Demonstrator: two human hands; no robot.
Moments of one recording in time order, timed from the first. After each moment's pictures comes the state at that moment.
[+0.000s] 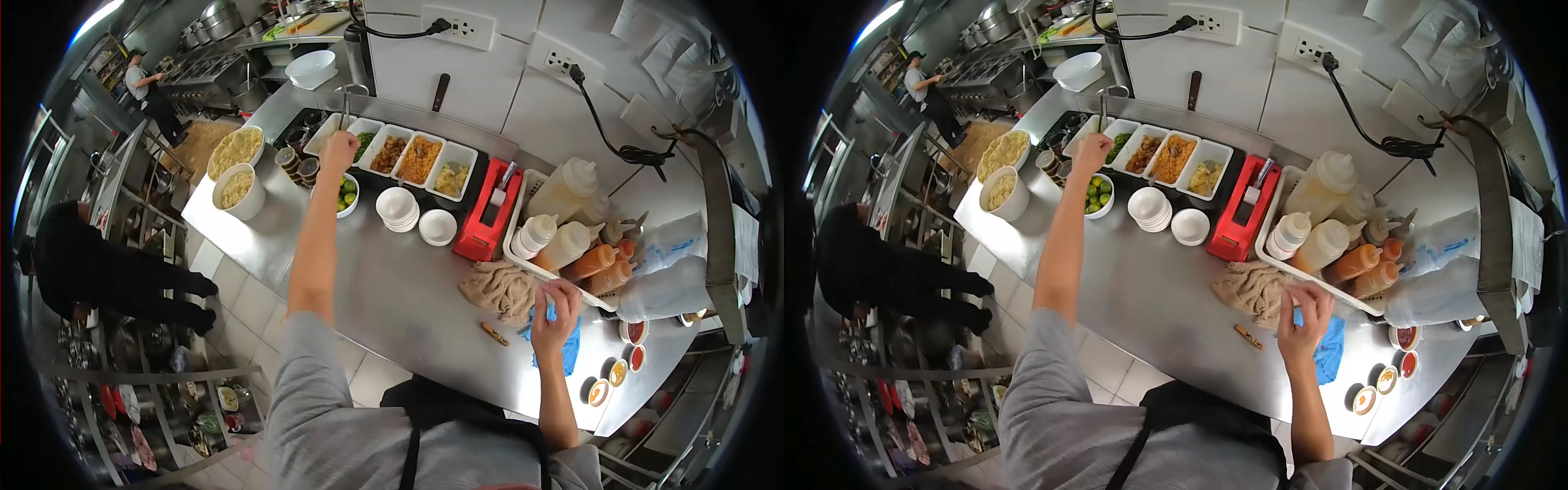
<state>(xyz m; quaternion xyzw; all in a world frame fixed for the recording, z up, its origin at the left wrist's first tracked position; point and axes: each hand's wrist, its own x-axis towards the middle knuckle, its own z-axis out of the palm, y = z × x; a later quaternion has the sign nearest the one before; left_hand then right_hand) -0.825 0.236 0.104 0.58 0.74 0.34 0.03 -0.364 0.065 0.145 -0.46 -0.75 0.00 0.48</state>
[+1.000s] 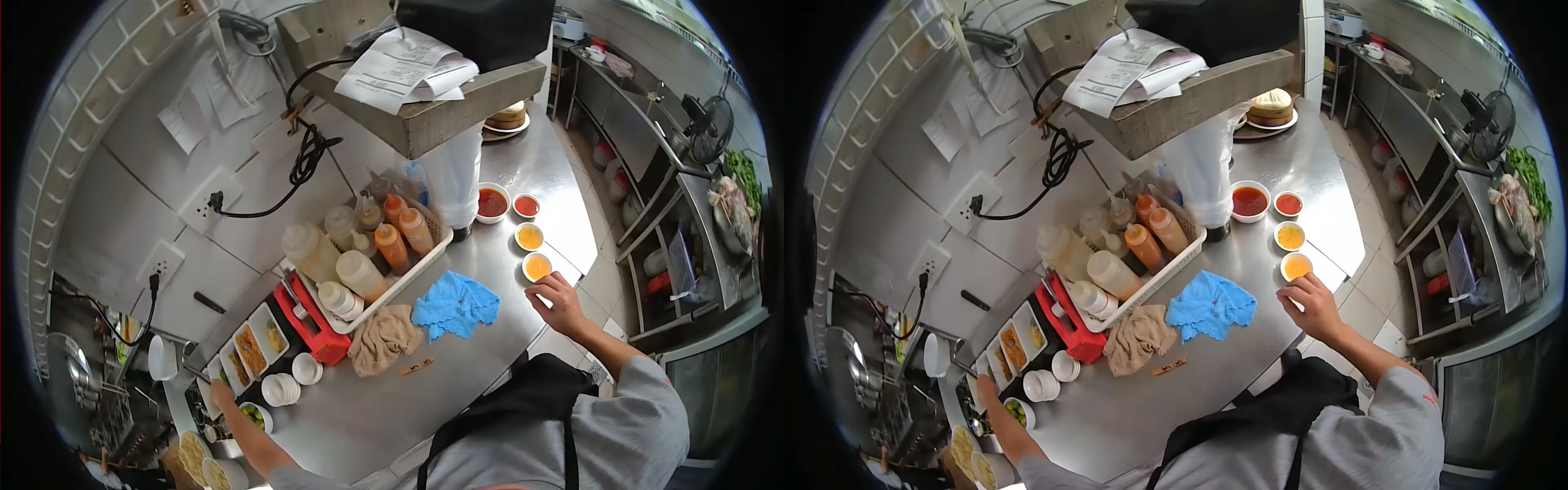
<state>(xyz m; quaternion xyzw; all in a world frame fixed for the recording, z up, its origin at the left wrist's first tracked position) -0.867 0.308 0.060 0.62 0.78 -0.06 -0.09 -0.191 -0.105 0.122 -0.70 -0.61 -0.10 0.37</state>
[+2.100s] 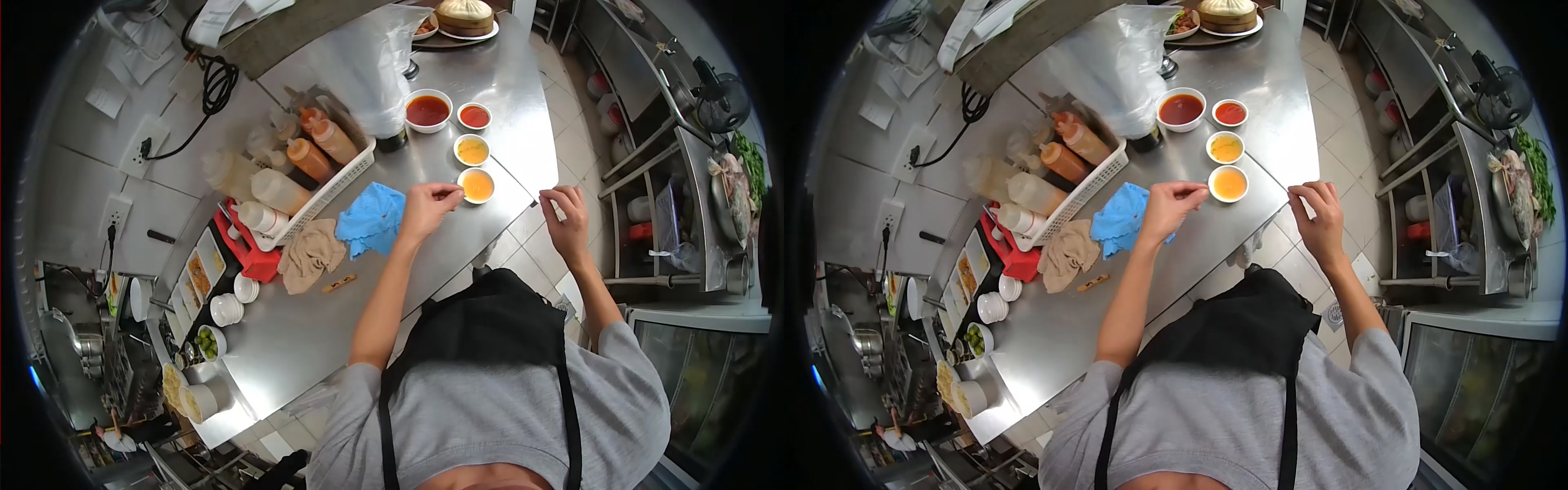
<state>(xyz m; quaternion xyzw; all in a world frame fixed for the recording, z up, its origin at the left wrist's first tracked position) -0.250 0.013 0.092 0.69 0.25 0.19 0.65 -0.093 -0.188 0.113 -0.74 -0.50 -0.16 0.42</state>
